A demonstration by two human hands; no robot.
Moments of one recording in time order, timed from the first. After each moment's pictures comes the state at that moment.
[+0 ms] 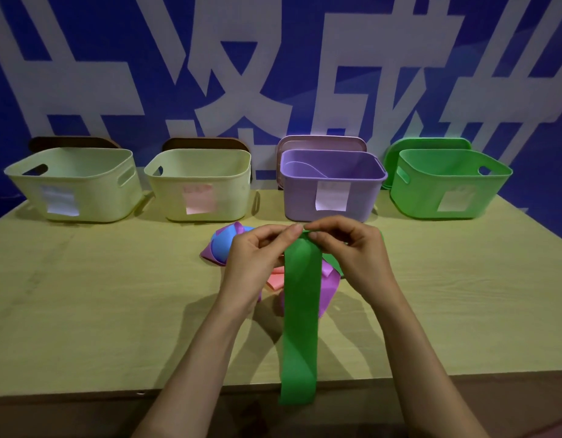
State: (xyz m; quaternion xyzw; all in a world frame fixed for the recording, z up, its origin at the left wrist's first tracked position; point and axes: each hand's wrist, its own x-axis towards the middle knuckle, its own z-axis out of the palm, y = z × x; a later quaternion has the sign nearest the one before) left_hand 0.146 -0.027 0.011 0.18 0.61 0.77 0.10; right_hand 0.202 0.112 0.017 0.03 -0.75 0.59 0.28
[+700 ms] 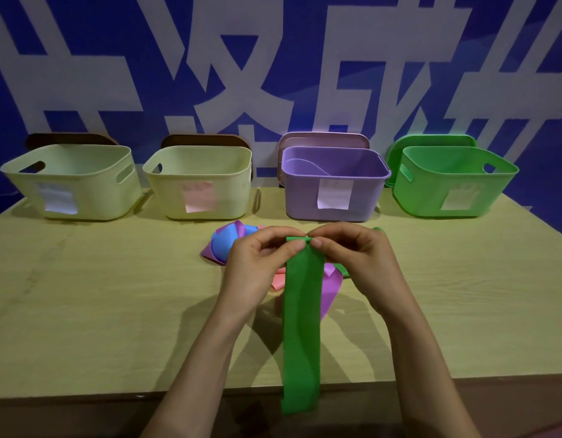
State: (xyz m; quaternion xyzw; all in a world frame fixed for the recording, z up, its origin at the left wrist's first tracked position) left_hand 0.149 -0.035 0.010 0.24 0.64 0.72 0.07; right_hand 0.212 0.113 0.019 0.00 -0.75 0.63 0.22
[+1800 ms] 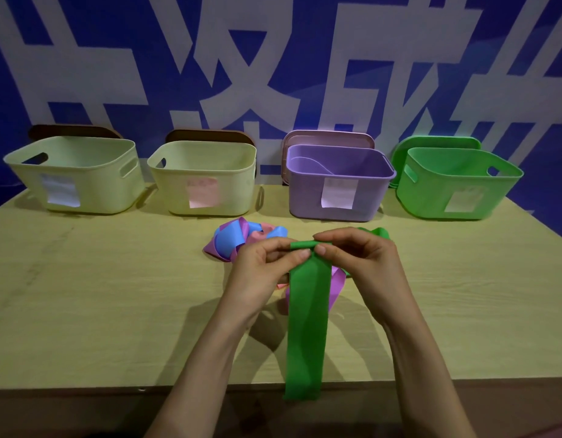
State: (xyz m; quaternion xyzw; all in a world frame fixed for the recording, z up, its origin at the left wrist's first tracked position) left_hand 0.156 -0.040 0.005 0.19 0.62 0.75 0.17; right_hand 0.218 0.102 0.016 -0.04 -0.72 0.66 0.23
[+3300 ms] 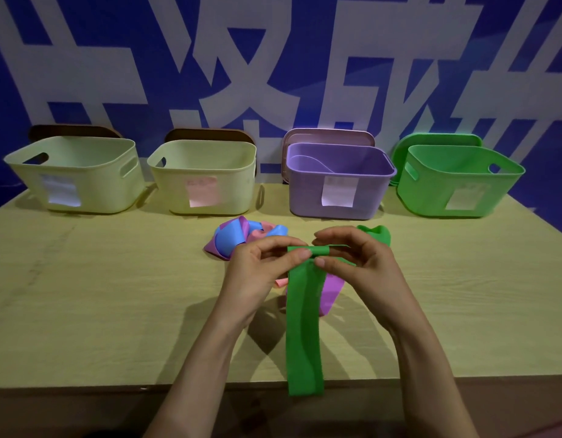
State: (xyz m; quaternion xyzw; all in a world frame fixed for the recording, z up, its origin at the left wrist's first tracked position) left_hand 0.156 -0.044 0.005 0.18 0.63 0.75 0.13; right_hand 0.222 0.107 0.006 0.00 -0.73 0.65 0.19
